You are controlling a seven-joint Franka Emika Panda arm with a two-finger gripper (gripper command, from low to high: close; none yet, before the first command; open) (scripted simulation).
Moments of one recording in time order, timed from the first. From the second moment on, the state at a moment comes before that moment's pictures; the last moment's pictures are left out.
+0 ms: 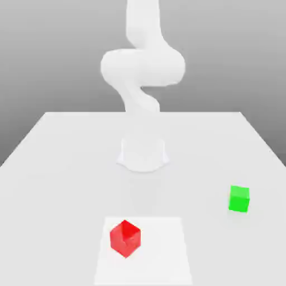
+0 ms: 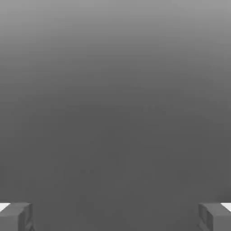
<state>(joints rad) 0.04 -0.71 -0.05 -2.34 0.00 2.35 0.70</state>
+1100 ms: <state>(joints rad) 0.09 0.28 -0.14 -2.68 0.21 2.95 -0.34</state>
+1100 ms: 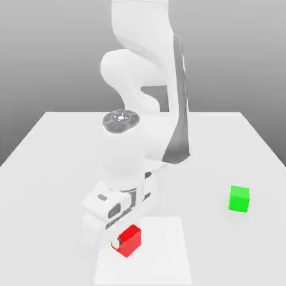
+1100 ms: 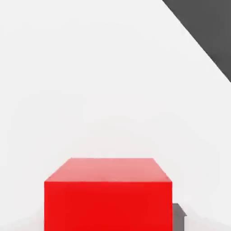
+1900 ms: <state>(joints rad) 0.68 -0.07 0.17 -2.85 0.03 2.77 0.21</state>
